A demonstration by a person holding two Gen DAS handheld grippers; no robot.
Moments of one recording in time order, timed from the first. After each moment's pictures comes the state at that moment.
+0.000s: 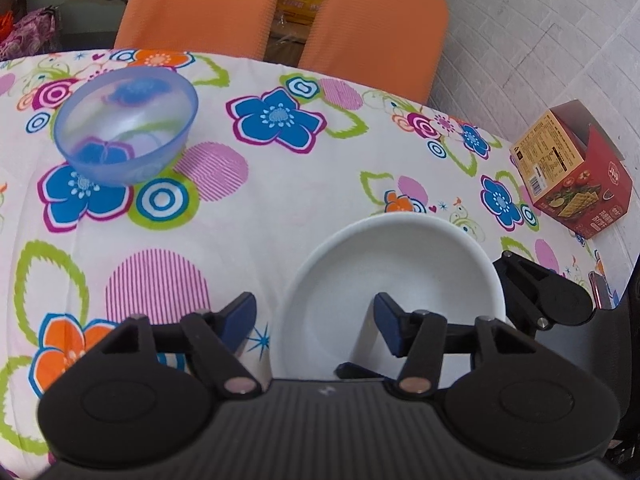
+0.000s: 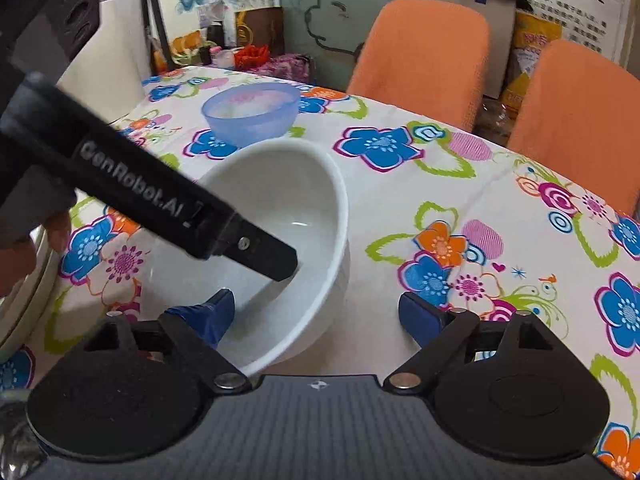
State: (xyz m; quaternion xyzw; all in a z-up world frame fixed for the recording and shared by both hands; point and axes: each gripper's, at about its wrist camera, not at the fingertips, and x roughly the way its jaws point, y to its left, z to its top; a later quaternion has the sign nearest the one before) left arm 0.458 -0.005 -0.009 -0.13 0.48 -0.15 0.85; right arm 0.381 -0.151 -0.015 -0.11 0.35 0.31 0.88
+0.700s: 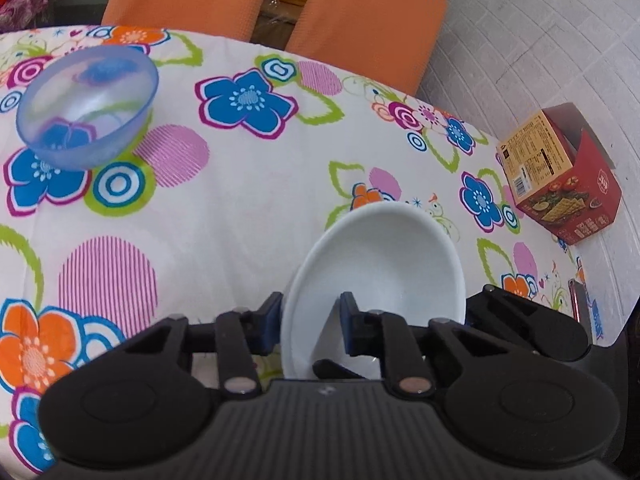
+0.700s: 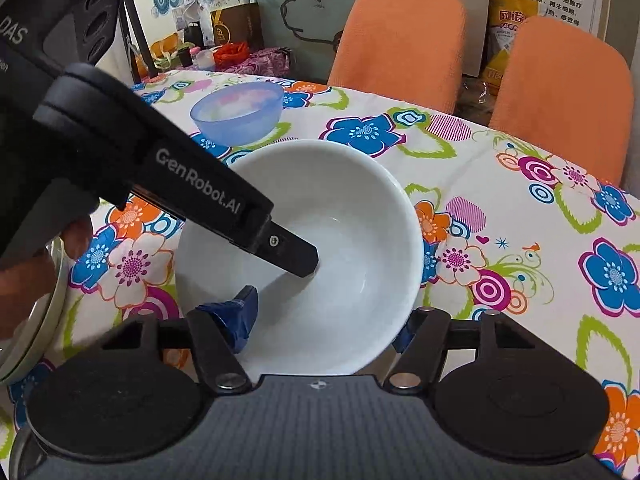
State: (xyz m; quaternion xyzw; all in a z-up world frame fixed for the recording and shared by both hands) left arm 0.470 -0.022 -0.009 -0.17 0.51 -0.15 0.83; right arm 0.375 -0.158 -0.011 -0.09 0.39 0.30 0.87
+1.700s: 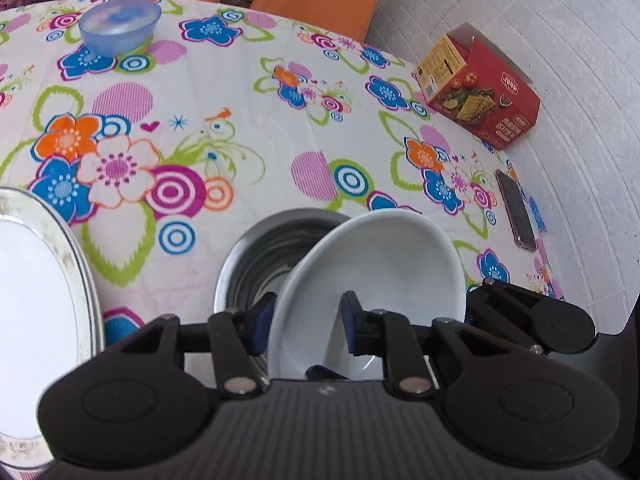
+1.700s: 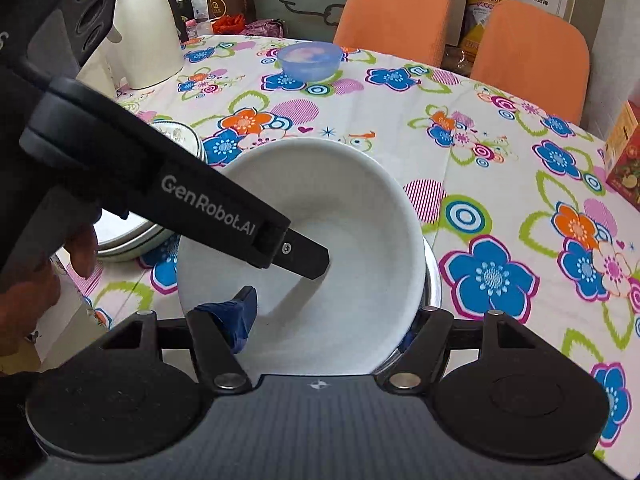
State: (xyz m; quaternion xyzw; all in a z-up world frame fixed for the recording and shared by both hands) left arm 0.278 -0.043 0.028 -0.14 0.52 -0.21 0.82; right arm 0.186 -0.161 0.030 -0.10 0.43 0.24 0.86
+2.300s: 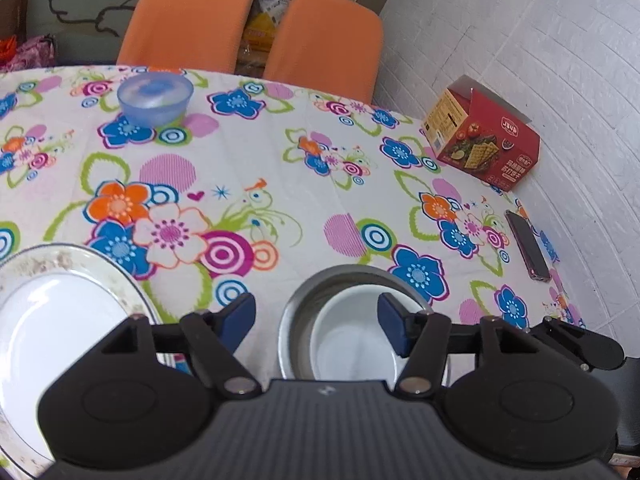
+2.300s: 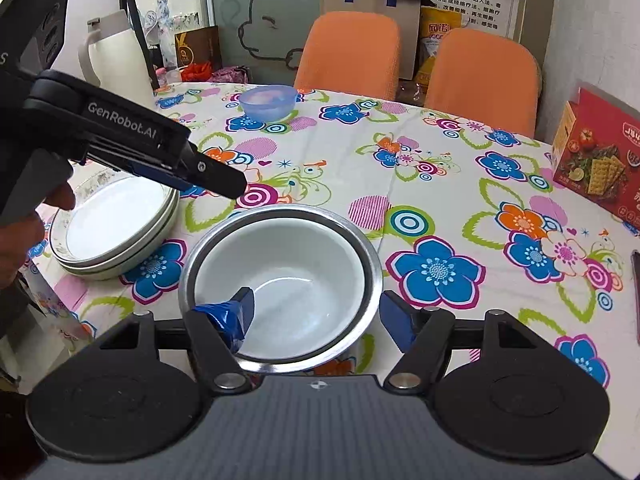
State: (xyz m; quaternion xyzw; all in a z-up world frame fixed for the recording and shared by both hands) left arm 0.264 -0.009 0.060 -0.12 0.43 -0.17 0.88; right arm 0.156 -0.198 0.038 -0.06 0.36 0.21 0.91
